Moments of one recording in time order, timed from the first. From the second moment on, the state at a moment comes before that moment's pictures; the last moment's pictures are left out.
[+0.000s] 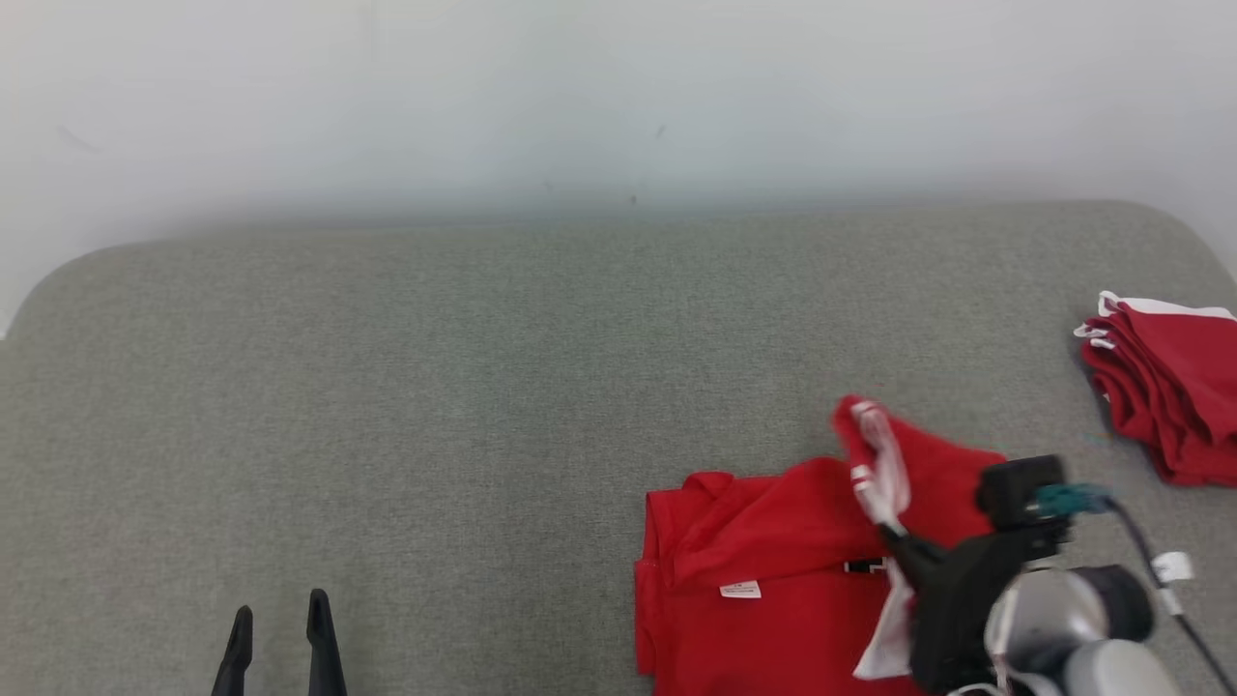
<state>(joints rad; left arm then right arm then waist) 0.12 0.05 0.02 0.08 -0.34 -0.06 -0.26 -0.13 -0.16 0.08 0.02 0.33 0.13 0.64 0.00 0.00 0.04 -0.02</state>
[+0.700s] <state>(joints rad) 0.12 0.05 0.00 0.10 -0.35 -0.06 -0.26 -0.25 -0.07 0.34 0.33 0.41 0.13 0.52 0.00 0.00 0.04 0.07</state>
